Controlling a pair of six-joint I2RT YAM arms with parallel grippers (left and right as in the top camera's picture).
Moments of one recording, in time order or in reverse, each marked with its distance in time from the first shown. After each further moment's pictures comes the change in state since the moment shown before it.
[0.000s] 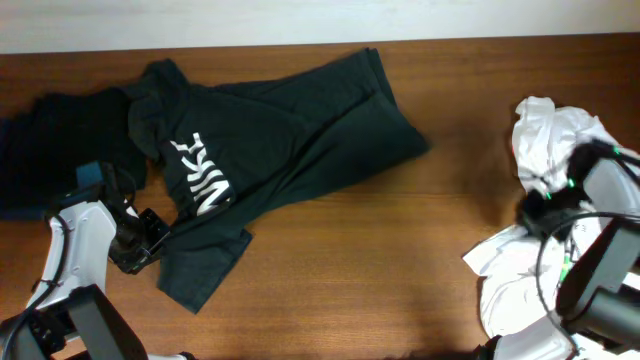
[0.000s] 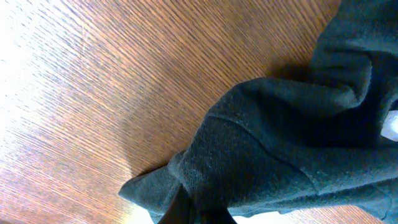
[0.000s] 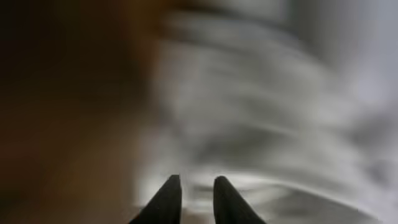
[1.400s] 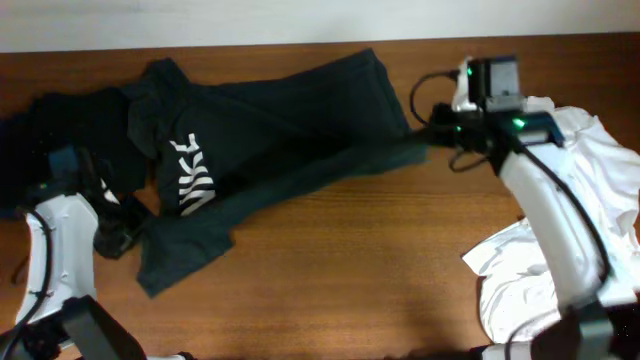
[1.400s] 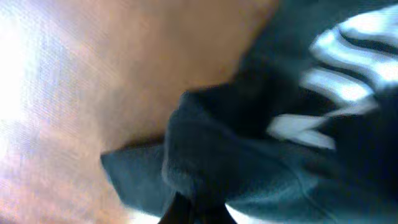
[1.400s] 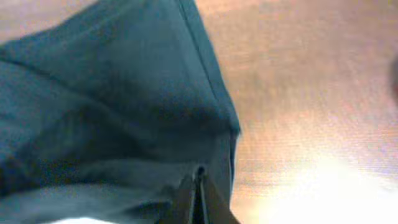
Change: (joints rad) left arm 0.041 -0.014 0.137 -0.046 0.010 0.026; right arm 0.590 -0.247 0.196 0.311 0.058 0.065
